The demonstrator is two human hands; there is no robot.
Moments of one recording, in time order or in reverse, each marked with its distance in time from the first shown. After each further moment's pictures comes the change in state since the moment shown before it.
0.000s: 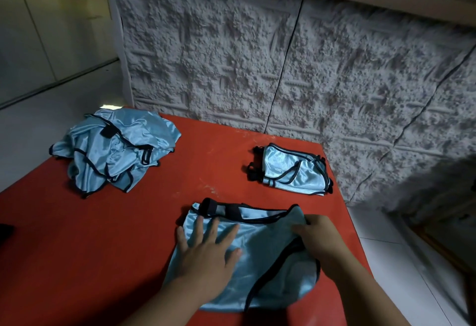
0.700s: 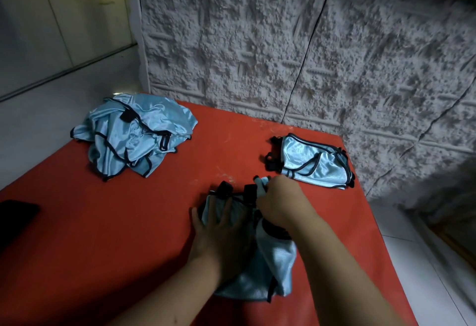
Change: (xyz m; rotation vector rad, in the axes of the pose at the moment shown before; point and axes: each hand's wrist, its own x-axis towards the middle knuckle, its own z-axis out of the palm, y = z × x) left_hand 0.018 -0.014 0.011 0.090 0.047 0.008; right_hand -0.033 -0.124 0.060 -0.471 -0.081 -0.299
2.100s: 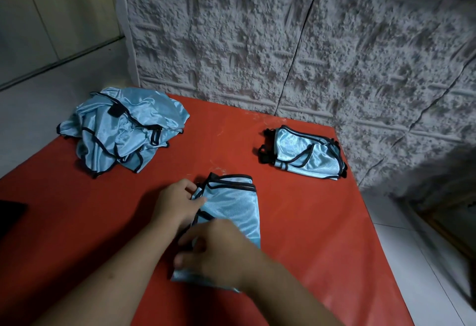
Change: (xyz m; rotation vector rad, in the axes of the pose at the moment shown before) left_hand 0.025 -0.076 -0.039 -0.828 0.193 -0.413; right_hand -0.066 -0.033 0.062 0.225 -0.396 -0.445
